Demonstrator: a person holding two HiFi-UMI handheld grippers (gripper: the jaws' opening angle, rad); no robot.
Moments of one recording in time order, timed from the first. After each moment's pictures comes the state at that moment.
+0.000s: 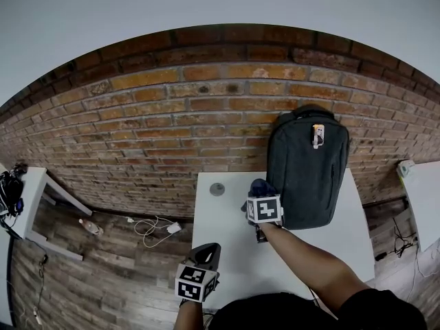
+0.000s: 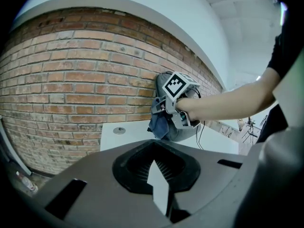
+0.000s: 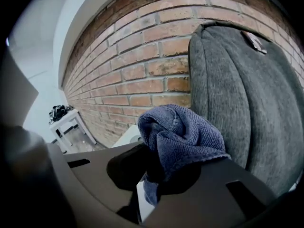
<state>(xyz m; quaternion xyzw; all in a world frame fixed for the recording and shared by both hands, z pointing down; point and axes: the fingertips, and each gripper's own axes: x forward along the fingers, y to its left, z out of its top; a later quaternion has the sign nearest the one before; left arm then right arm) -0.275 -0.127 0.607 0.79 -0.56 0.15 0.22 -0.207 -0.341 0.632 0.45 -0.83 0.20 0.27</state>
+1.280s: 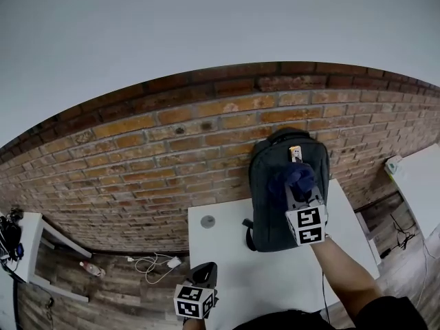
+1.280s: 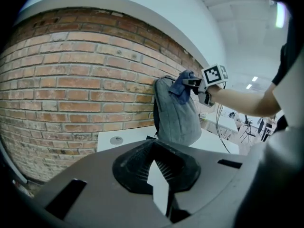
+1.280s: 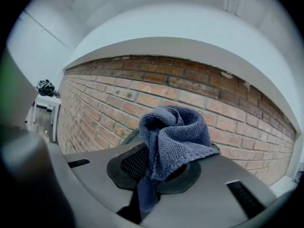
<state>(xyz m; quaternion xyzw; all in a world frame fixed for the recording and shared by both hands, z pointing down) -0.279 -0.159 0.592 0.80 -0.54 0.14 0.20 -0.070 -0.374 0.426 0.54 -0.82 -0.13 0.13</state>
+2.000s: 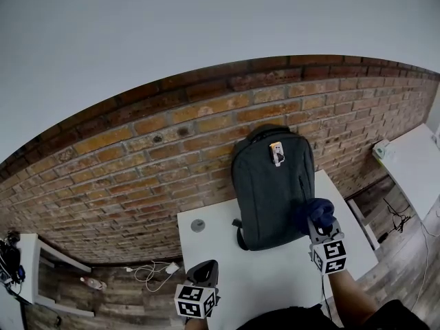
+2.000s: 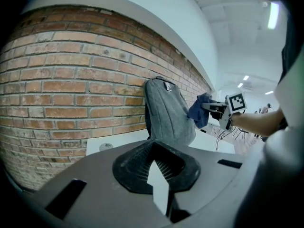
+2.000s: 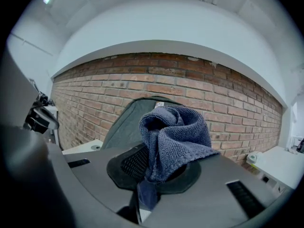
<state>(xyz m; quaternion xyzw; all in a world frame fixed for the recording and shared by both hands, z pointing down) -0.249 -0.177 0.580 0.83 -0.51 0.14 0.18 0.050 -0.277 0.507 0.58 -0.80 -0.03 0.13</state>
